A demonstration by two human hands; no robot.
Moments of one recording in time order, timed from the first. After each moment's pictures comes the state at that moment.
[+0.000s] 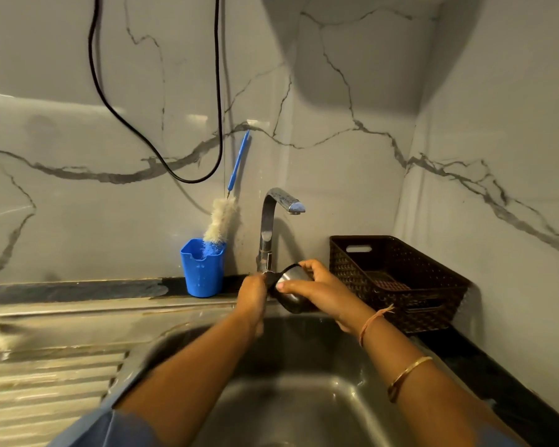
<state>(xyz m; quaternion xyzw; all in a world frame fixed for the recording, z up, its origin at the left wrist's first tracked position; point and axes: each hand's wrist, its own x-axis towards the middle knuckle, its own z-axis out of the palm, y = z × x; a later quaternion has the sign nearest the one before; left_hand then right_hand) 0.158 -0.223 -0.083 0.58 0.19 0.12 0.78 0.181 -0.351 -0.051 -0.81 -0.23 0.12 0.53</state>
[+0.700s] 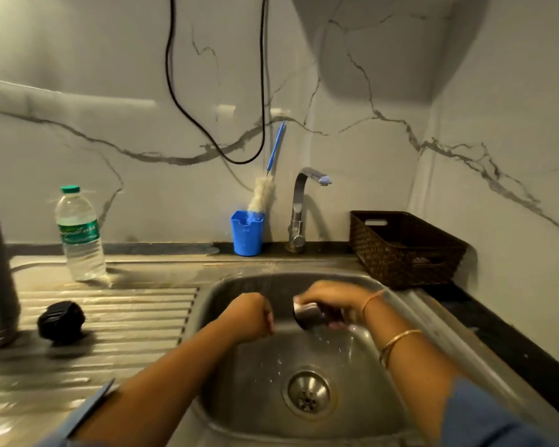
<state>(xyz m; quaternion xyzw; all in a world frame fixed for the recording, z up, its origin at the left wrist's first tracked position) -0.004 -0.193 -0.106 0.97 0.08 0.02 0.21 0.076 -0.354 -0.070 -0.87 -0.18 0.29 0.35</state>
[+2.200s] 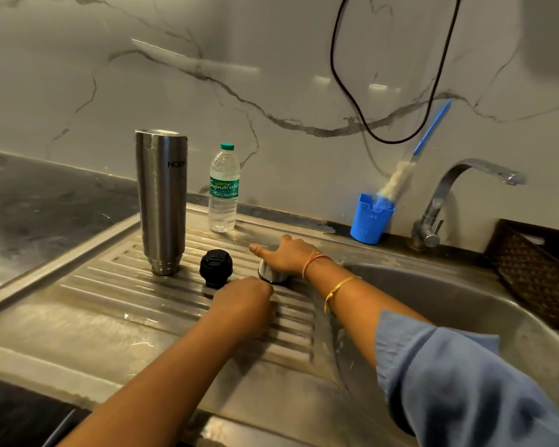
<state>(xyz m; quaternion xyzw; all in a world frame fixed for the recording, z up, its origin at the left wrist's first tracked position) -0.141 -0.057 -0.111 0.97 0.25 0.01 0.07 -0.003 -0.075 -0.087 -0.91 -0.40 0.08 0.10</state>
